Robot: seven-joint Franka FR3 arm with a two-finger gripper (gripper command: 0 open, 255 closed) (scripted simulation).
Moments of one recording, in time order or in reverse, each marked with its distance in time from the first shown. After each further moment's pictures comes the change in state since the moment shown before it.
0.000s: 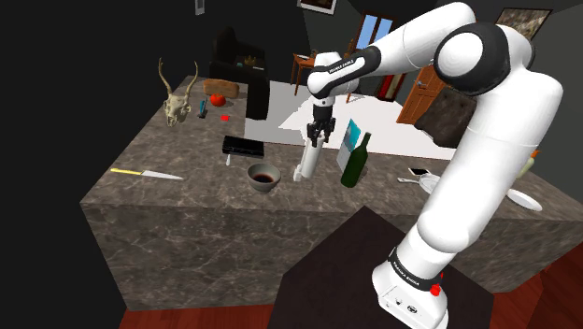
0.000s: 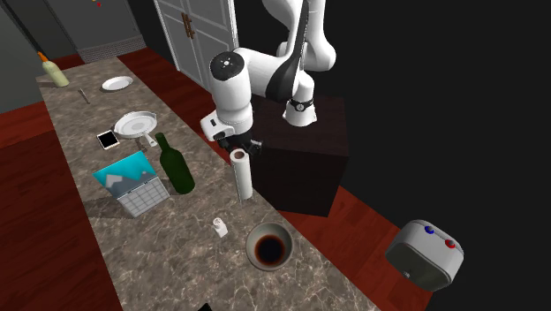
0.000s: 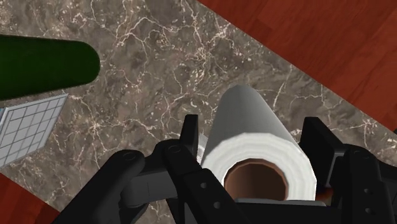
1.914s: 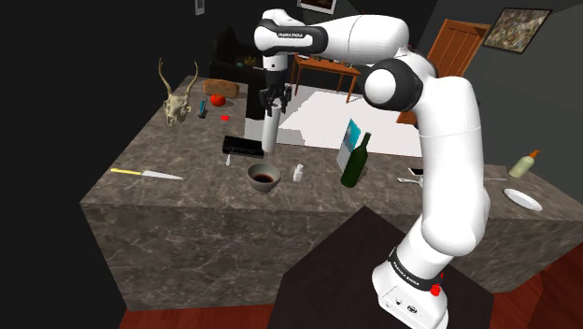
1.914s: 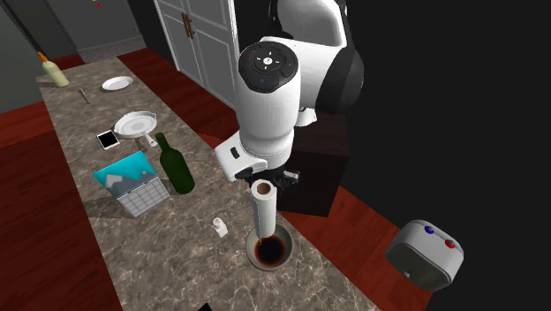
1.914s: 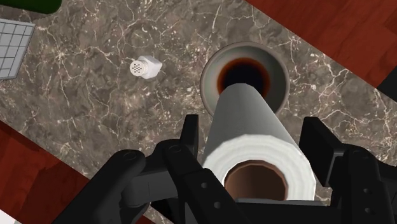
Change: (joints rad) arm 0.108 0.446 0.090 0.885 0.073 -0.459 0.159
